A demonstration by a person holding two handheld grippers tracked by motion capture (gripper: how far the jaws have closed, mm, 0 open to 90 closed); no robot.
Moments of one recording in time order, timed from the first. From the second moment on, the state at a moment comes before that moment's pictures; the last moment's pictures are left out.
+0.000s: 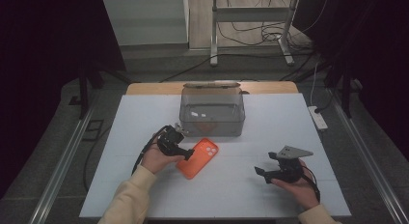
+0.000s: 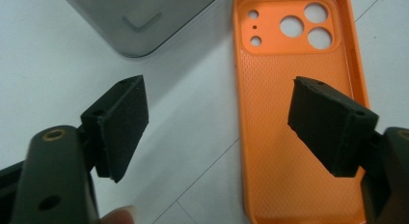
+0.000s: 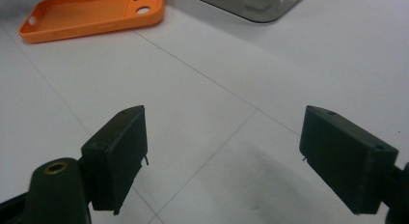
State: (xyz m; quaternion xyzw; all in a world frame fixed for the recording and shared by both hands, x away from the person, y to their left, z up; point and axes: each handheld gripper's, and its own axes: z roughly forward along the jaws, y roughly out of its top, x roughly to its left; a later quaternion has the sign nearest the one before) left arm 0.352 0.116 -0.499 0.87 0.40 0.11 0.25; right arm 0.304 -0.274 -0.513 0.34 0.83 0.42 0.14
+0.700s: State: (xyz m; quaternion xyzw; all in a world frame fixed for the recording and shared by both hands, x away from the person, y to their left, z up) left arm 0.354 0.111 -0.505 0.88 0.40 0.11 0.23; right arm 0.304 -0.274 -0.513 0.34 0.83 0.42 0.14
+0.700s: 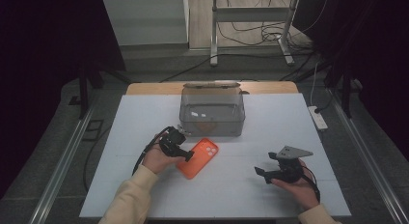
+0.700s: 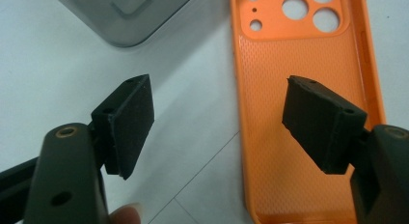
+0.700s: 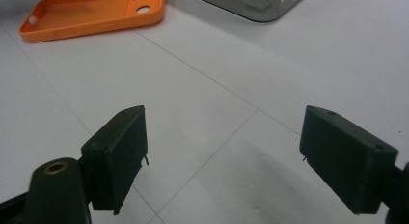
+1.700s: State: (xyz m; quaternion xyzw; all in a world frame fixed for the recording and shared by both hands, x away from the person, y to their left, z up) left arm 0.355 0.109 -0.510 0.89 0.38 0.08 0.21; right arm 0.304 -0.274 -0.513 0.34 0.83 0.42 0.14
